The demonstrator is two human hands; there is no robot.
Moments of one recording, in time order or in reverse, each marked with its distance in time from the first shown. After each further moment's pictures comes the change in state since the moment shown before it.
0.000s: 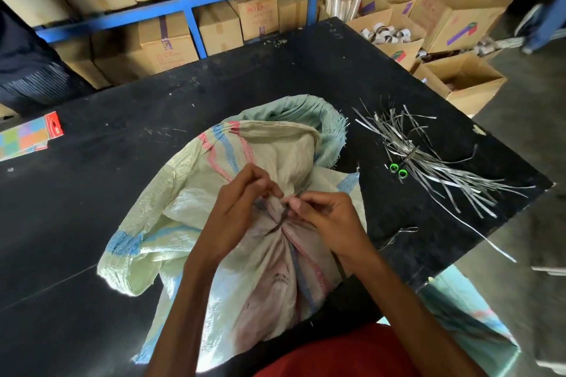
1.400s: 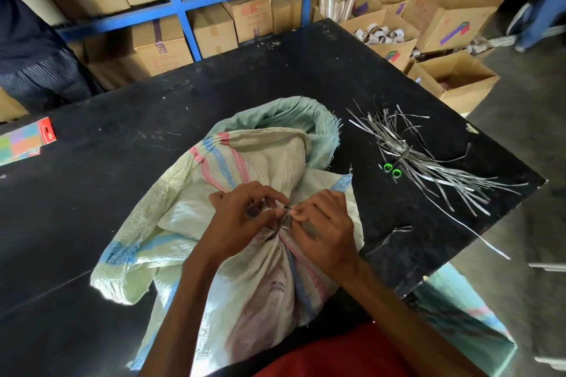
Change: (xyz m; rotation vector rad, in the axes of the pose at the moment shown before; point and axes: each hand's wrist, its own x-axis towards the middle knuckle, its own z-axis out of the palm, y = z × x) left_hand 0.012 -0.033 0.006 0.320 -0.102 0.145; right_hand 0.001 0.033 -0.010 -0.865 0.340 -0.877
